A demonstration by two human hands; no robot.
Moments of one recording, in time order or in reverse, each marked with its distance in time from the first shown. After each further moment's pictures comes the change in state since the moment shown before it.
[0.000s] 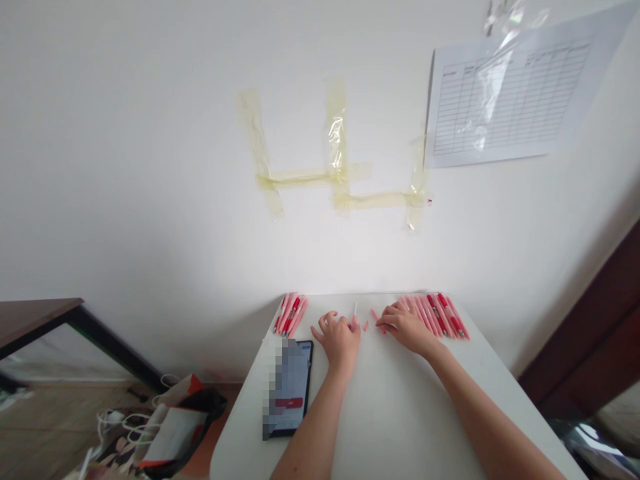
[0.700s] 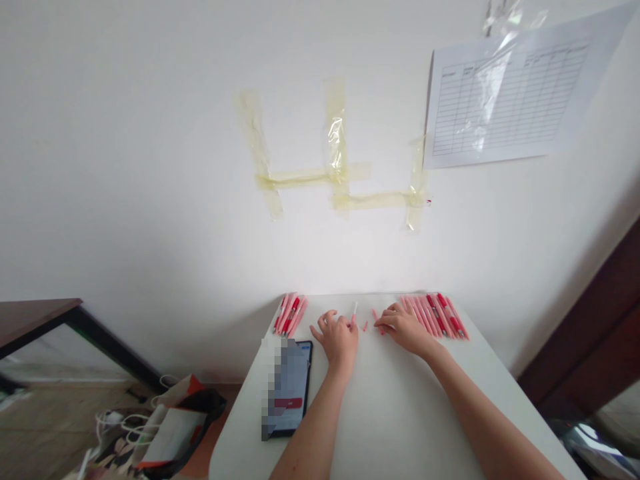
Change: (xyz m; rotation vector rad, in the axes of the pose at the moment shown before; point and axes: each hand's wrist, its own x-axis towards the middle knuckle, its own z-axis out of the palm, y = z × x) left_hand 0.001 0.000 0.000 -0.021 0.037 0.007; right_hand 0.001 0.004 0.009 0.006 0.050 -0.067
